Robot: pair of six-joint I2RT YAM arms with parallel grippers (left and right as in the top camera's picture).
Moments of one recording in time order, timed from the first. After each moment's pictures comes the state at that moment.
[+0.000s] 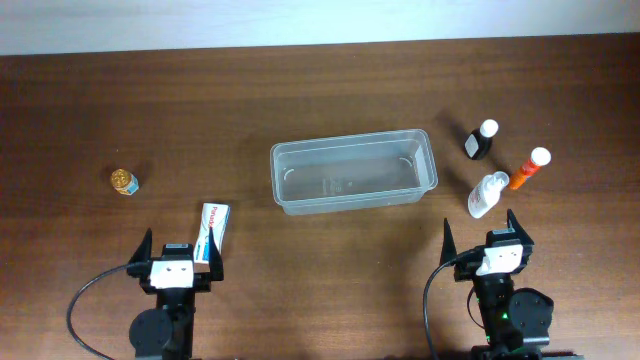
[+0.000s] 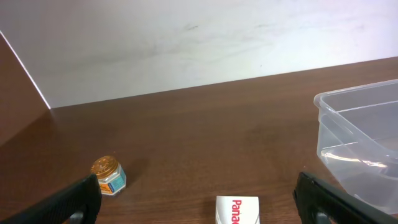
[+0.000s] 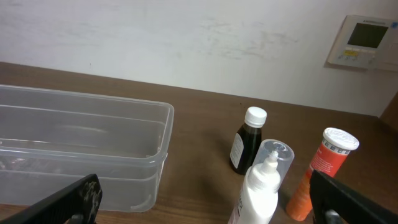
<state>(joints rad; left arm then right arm) 0.02 0.01 0.01 -0.08 -0.02 0.16 -0.01 0.01 0.01 -0.07 -0.05 -0.13</state>
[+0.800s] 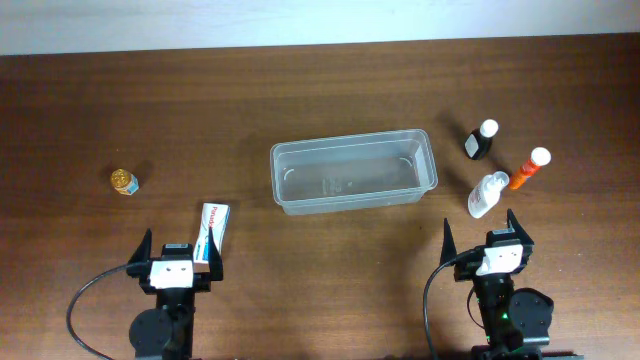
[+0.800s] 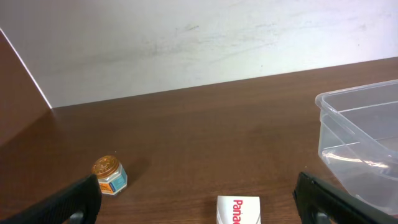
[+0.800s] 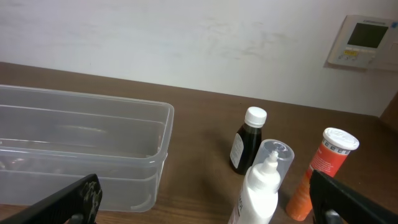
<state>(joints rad) 0.02 0.01 0.01 -0.08 -0.03 0.16 -0.01 0.01 0.01 -0.07 -0.05 -0.13</state>
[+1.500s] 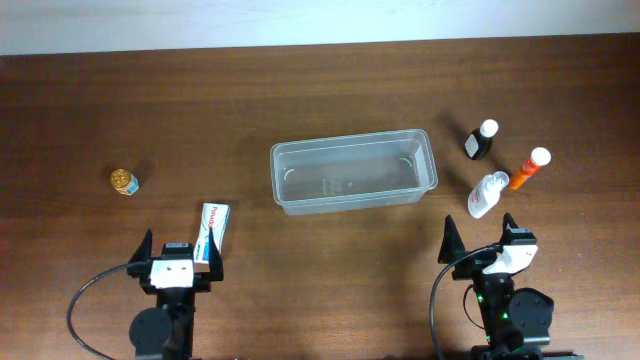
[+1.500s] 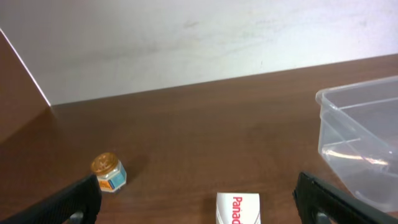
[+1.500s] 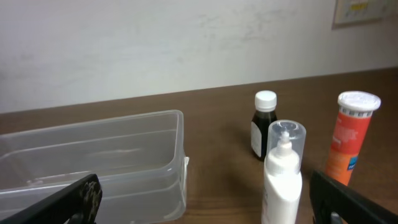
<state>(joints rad) 0.02 0.03 0.01 -0.08 -0.03 0.16 -0.01 0.01 0.02 -0.08 -0.05 0.16</state>
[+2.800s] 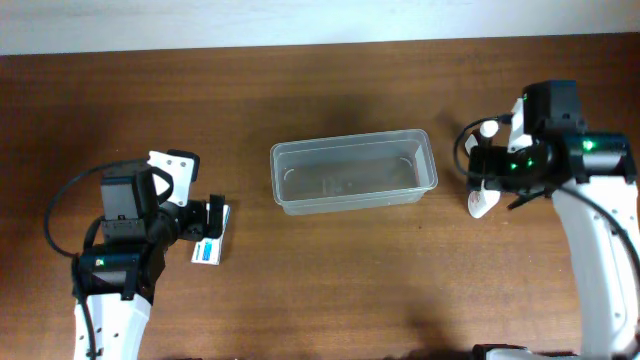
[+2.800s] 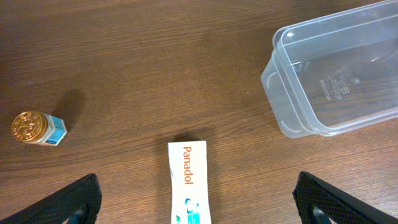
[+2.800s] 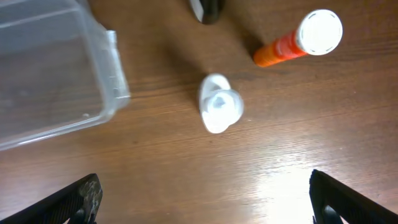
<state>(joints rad) 0.02 1.05 0.93 -0.72 0.15 0.16 -0.08 1.45 1.45 -1.25 0.06 0.09</state>
